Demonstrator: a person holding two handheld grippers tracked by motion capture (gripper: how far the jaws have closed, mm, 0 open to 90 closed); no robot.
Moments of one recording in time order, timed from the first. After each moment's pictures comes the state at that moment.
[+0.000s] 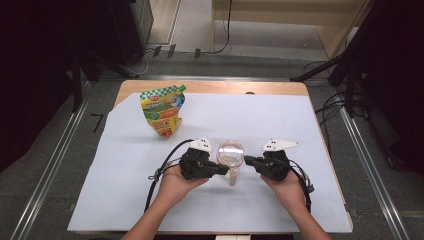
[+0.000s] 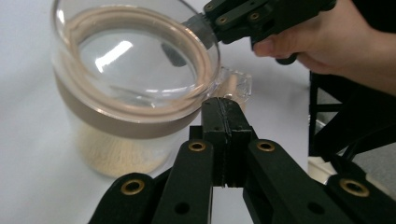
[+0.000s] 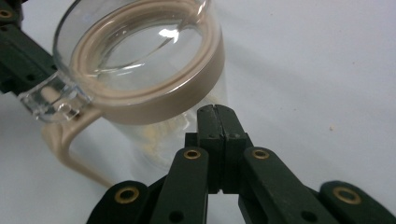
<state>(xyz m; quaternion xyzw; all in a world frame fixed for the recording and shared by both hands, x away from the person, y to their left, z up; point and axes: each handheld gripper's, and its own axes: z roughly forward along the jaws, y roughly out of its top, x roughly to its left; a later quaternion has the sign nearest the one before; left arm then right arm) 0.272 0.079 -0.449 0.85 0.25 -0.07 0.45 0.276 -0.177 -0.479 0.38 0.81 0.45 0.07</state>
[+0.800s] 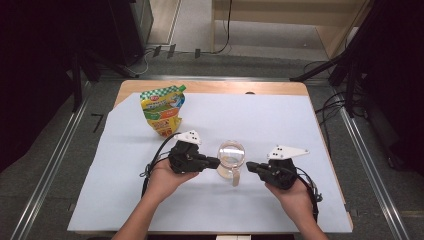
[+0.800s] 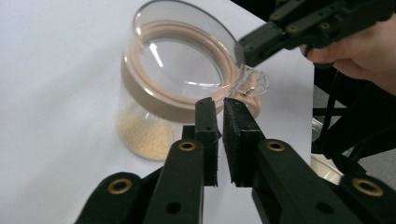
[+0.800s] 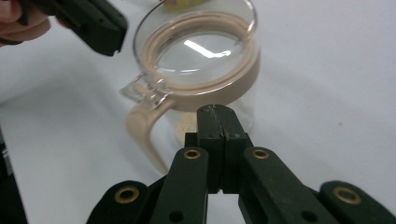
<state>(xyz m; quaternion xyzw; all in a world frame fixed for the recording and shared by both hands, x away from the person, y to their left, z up) 0.283 0.111 -0.434 0.85 0.27 -0.06 0.44 0.243 -0.183 -0.459 0.36 0.81 0.46 0.07</state>
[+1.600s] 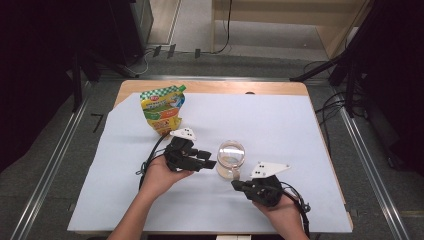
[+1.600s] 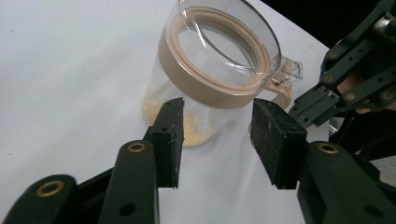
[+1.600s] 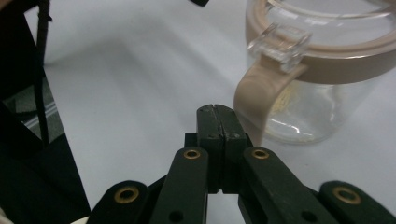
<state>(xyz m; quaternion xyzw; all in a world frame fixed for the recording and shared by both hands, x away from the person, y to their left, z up) 0.293 0.122 -0.440 0.85 0.29 -0.06 0.43 0.212 -0.145 -0.474 0.31 0.84 0.44 0.03</state>
